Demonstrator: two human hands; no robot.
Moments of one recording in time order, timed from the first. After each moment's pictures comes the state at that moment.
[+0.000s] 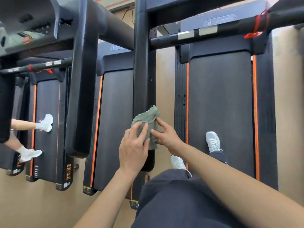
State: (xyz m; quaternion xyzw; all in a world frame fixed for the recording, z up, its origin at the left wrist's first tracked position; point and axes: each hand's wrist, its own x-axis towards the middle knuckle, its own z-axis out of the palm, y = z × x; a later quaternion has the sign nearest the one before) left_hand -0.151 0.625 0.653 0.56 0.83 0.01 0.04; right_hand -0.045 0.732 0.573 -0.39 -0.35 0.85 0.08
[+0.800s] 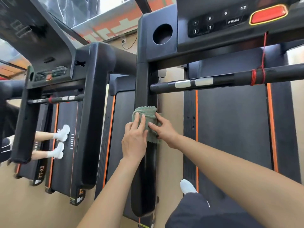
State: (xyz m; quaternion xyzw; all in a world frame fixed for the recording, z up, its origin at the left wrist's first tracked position) left_hand -0.207 0.807 0.665 0.49 0.87 -0.04 0.05; right_hand -0.127 0.902 0.571 -0.36 -0.42 0.83 0.09
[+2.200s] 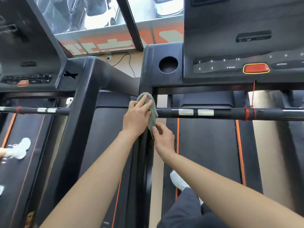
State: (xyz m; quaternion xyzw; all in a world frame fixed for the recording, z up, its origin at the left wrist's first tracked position) left_hand -0.301 0.938 0.665 0.56 0.82 0.09 0.08; right_hand -0.162 0.929 0.620 -0.51 -0.51 0.64 0.26
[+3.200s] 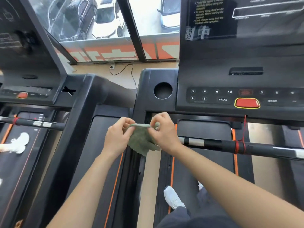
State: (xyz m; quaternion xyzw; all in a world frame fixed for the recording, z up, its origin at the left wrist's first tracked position) left_hand -0.312 0.948 0.720 0.39 0.85 0.30 0.20; right_hand -0.158 1.059 0.684 -0.39 -0.72 0.52 0.24
